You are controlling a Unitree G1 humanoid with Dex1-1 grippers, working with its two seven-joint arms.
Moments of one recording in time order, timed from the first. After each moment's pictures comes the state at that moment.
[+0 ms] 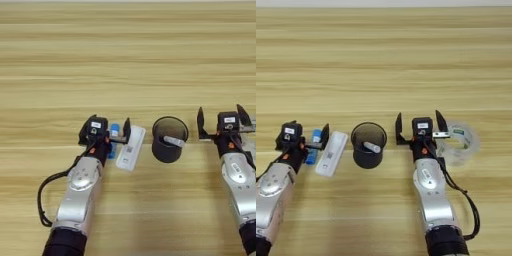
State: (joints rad) left arm -0.03 -0.02 -0.06 0.20 -0.05 -0.05 -0.09; right arm -0.09 -0.06 -0.01 0.29 -0.13 -0.25 -0.13
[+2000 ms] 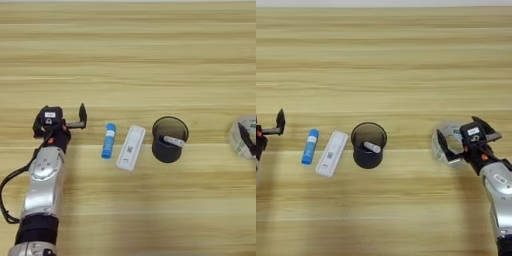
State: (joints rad) left arm -0.12 0.10 0.17 0.30 -0.08 -0.13 -0.06; right arm -0.01 -0.46 -0.15 0.24 0.04 -0.16 0.41
